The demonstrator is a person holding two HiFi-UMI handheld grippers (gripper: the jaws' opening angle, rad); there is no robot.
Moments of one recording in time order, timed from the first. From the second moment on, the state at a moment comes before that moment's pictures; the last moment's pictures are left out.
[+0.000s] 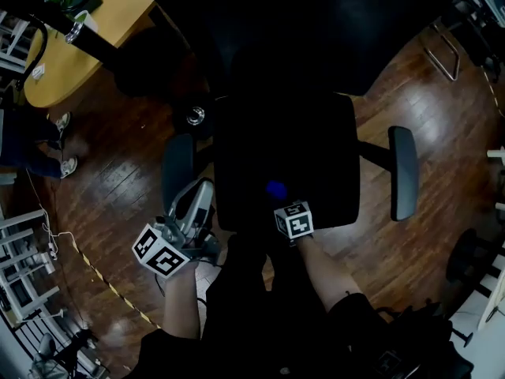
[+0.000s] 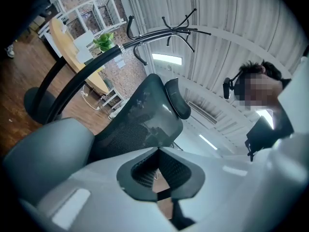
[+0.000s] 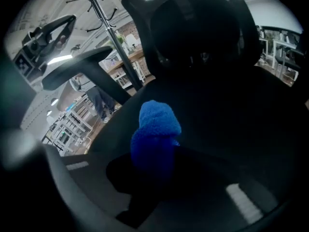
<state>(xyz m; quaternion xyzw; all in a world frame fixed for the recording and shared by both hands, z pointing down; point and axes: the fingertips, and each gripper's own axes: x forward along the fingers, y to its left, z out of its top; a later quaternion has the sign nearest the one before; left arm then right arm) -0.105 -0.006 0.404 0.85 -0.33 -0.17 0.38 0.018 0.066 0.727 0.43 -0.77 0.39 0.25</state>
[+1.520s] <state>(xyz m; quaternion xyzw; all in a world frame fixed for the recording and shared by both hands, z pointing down) -0.077 -0.027 0.414 0.84 -0.31 -0.20 0.40 -0.013 -0.170 0.685 0.41 -0.80 0.35 0.25</state>
